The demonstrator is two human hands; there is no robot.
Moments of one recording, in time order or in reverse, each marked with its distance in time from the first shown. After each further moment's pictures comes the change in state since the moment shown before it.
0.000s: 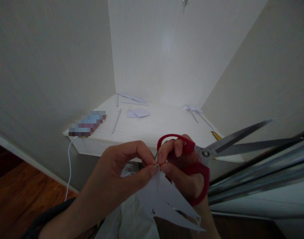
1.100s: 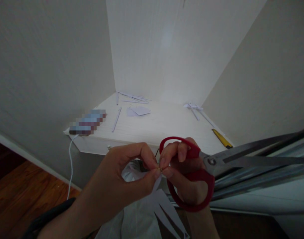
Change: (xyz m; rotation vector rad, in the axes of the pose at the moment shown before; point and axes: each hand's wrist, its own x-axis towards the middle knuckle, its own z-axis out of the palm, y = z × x) left_hand 0.000 0.006 0.004 0.096 -0.027 -0.019; right_hand -0.010 0.000 -0.002 -0.147 0.073 -0.080
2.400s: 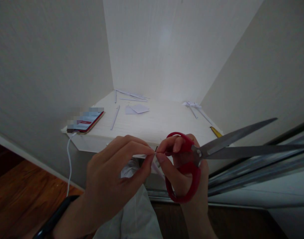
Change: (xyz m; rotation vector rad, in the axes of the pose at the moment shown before) left_hand -0.010 -0.009 0.004 0.662 0.286 0.478; right_hand 0.001 -0.009 0.016 -0.237 0.161 -0.039
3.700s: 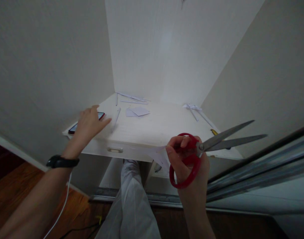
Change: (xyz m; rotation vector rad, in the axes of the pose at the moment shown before) left_hand 0.039 -0.197 -0.016 0.493 -0.005 -0.440; right_hand 0.008 0.011 -0.014 -0.204 0.187 -0.041
